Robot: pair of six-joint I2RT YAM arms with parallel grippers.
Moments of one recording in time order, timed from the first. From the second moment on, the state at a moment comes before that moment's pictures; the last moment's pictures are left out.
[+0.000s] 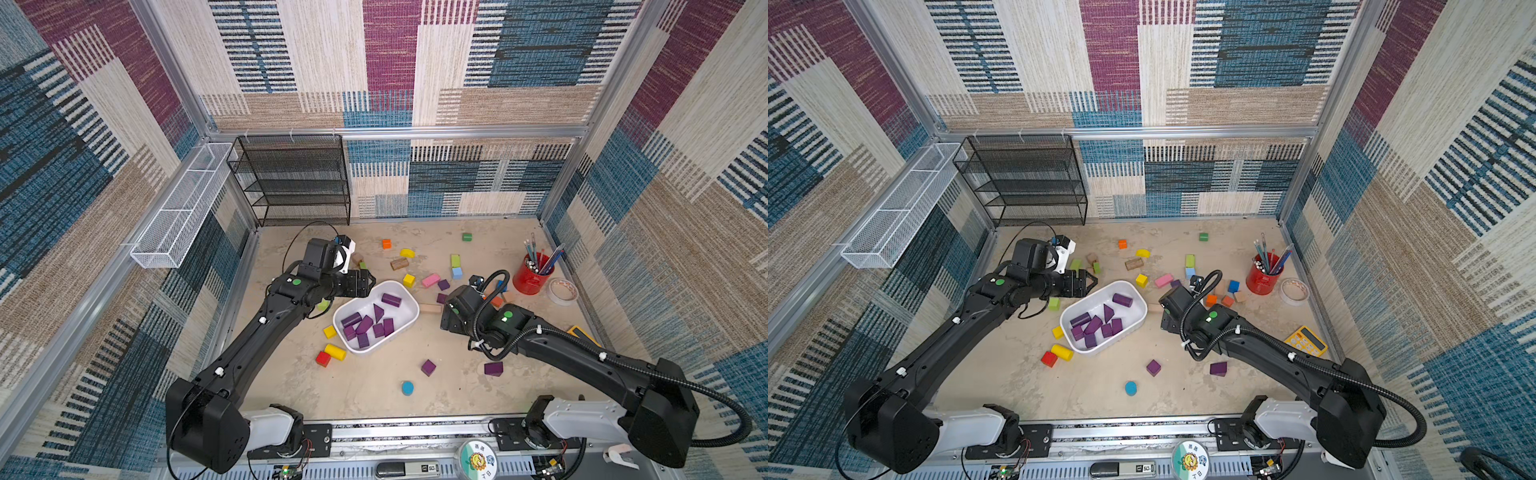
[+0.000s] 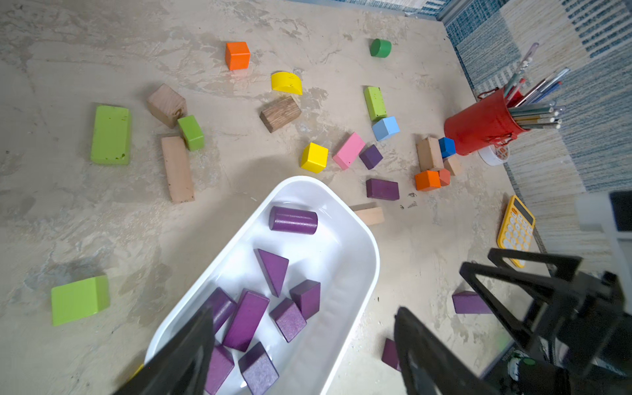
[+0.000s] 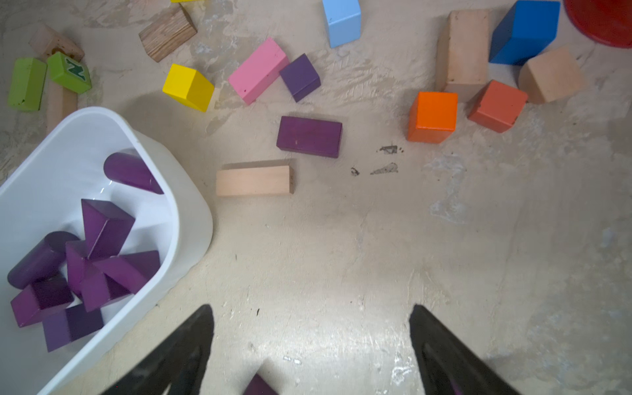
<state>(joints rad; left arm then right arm) -0.39 1.30 1.15 -0.62 0.26 -0.28 0.74 1.26 0.89 -0.69 0.34 0.87</state>
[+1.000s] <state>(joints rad) -0.49 1.23 1.14 -0.62 0.13 -0.21 0.52 1.83 1.20 -0.57 0.24 0.75</state>
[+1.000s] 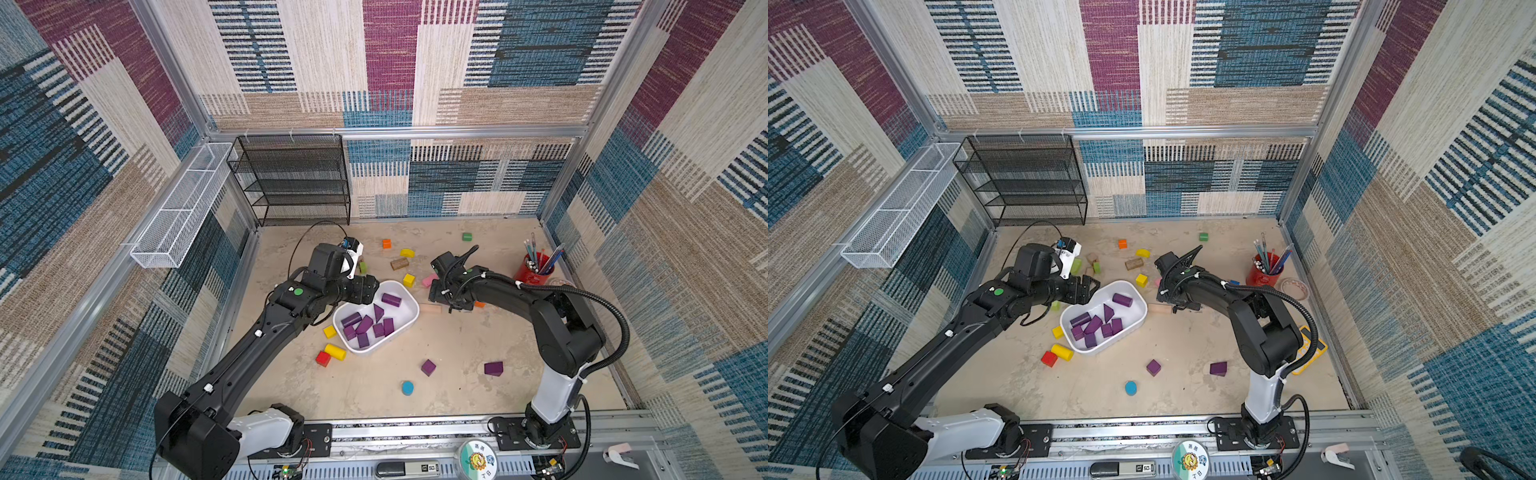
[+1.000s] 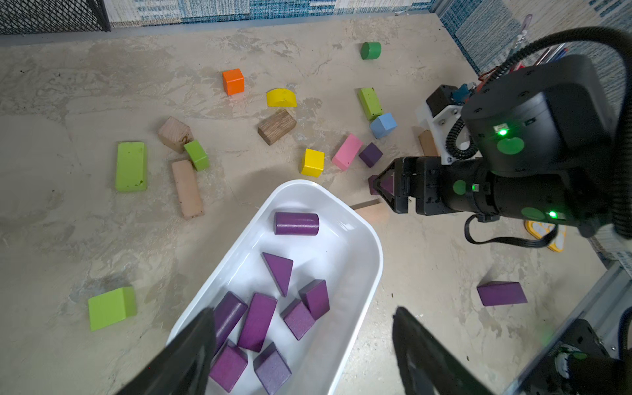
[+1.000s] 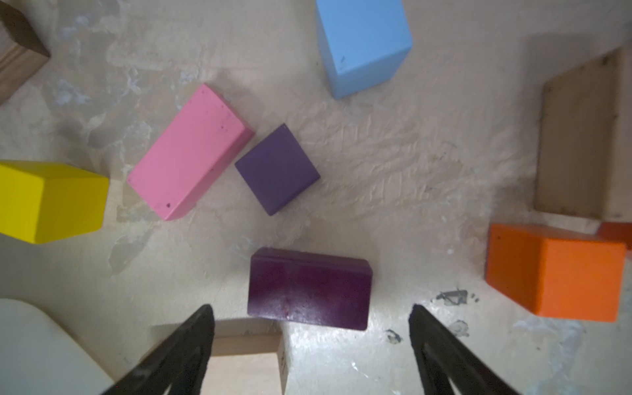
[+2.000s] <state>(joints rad) -0.50 1.22 1.14 -0.62 0.08 -0.21 0.50 1.93 1.23 -0.52 0.29 0.72</state>
